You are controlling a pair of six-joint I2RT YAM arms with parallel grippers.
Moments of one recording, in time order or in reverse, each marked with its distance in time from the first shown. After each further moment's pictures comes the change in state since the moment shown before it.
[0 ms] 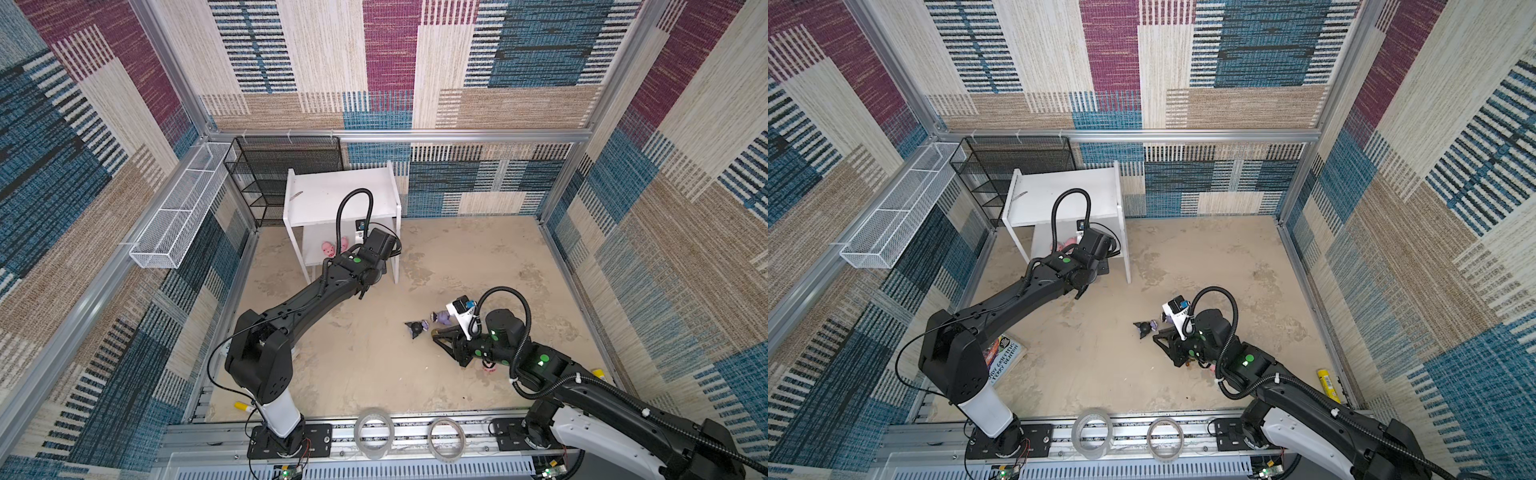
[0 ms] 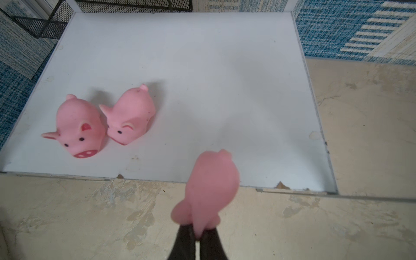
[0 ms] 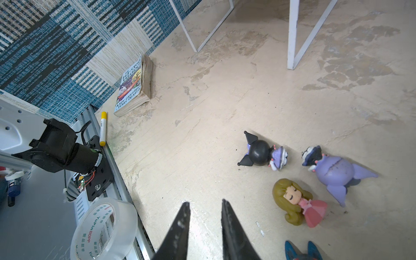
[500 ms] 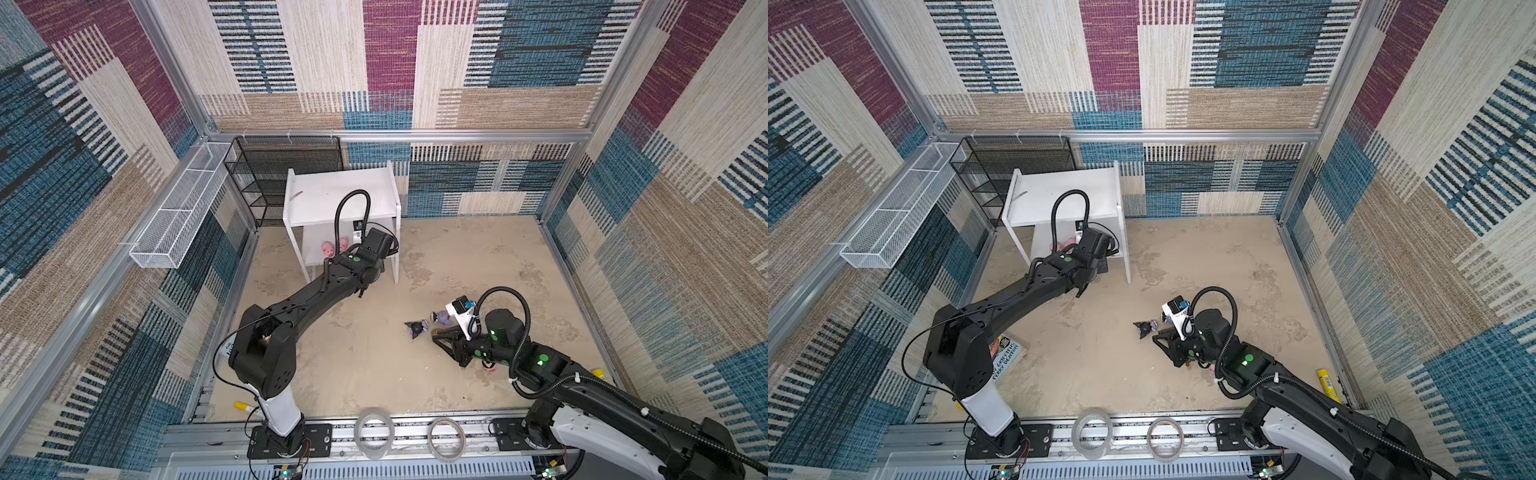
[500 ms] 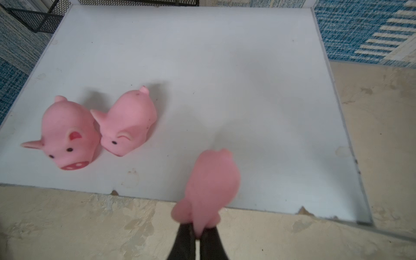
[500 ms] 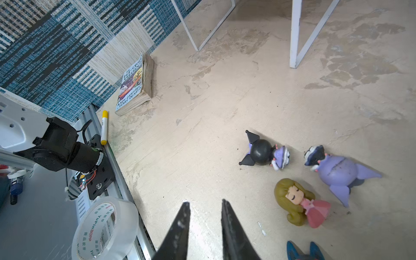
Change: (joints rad) left arm 0.031 0.021 -0.029 0.074 0.000 0.007; right arm 0.000 0.012 0.000 0.005 -0.008 0.000
